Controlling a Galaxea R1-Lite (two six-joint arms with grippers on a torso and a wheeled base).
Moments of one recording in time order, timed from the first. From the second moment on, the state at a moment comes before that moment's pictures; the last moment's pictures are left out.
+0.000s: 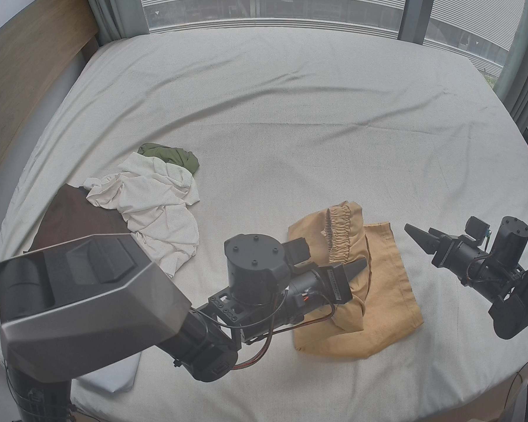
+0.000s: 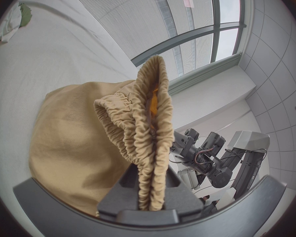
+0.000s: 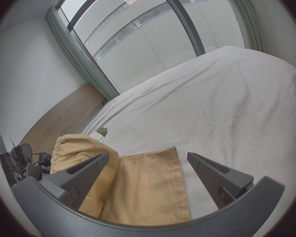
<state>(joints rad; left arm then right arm) -0.83 2.28 -1.01 -1.21 -0.23 -0.71 0.10 1.94 -0.33 -1.54 0.33 0.37</state>
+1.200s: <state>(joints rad) -0.83 2.41 -1.08 -1.19 -0.15 -0.67 0.10 1.93 -0.34 -1.54 0.33 0.38</state>
